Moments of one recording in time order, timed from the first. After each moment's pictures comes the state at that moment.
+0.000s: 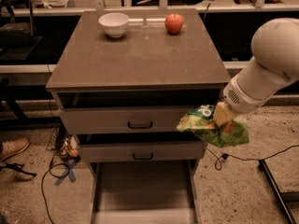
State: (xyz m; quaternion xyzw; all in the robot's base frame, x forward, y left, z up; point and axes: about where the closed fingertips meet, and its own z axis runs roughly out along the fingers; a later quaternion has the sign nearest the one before) arm 0.498 -0.204 0.796 -0.23 0.96 0.06 0.12
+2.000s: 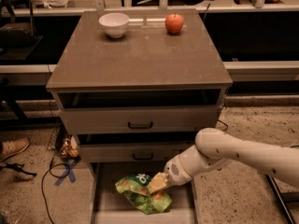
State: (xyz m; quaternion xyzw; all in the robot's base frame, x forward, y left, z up) arm 0.408 -0.014 0.543 -0.22 0.89 0.41 0.00
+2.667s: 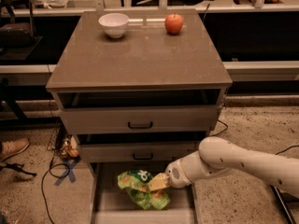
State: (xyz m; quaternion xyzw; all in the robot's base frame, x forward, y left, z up) arm 0.418 -0.014 0.531 -0.21 0.89 0.41 0.06
